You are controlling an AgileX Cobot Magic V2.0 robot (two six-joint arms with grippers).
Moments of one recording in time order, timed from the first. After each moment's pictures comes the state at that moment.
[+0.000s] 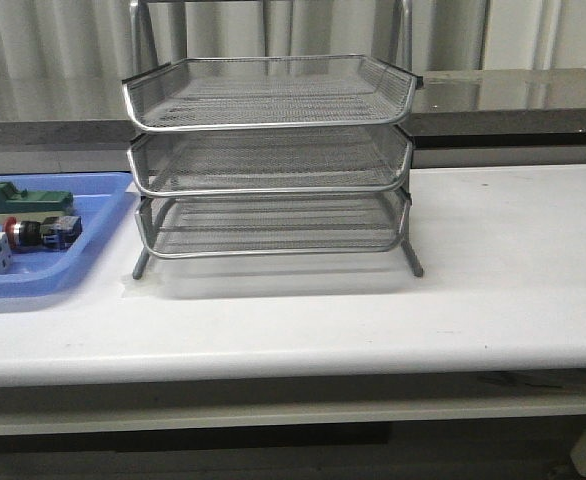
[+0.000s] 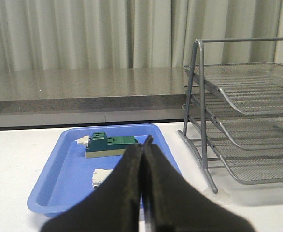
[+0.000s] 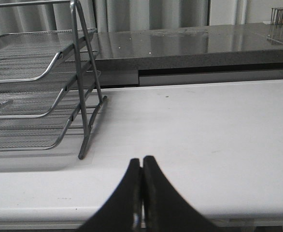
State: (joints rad) left arm -0.06 0.00 0.00 0.07 0.02 -0.08; right arm 0.06 -0.01 0.03 0.03 0.08 0.04
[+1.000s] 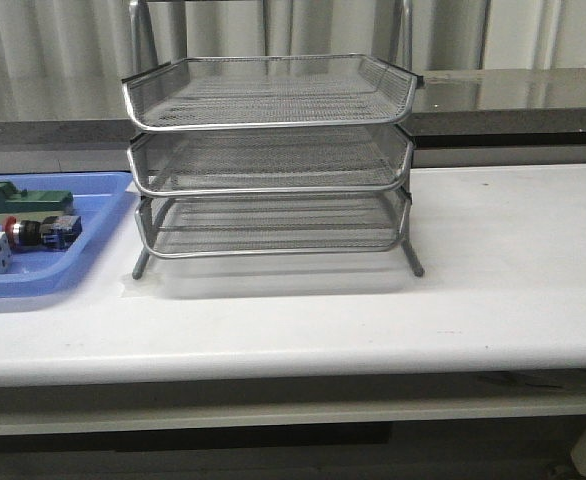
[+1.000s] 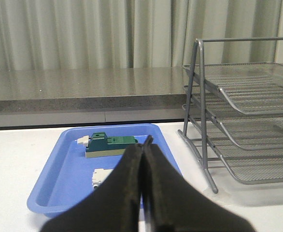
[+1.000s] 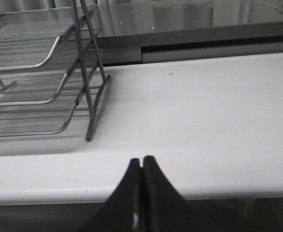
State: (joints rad) left arm -0.06 0.00 0.00 0.07 0.02 -0.08; right arm 0.06 0.11 -0.12 0.06 0.25 0.04
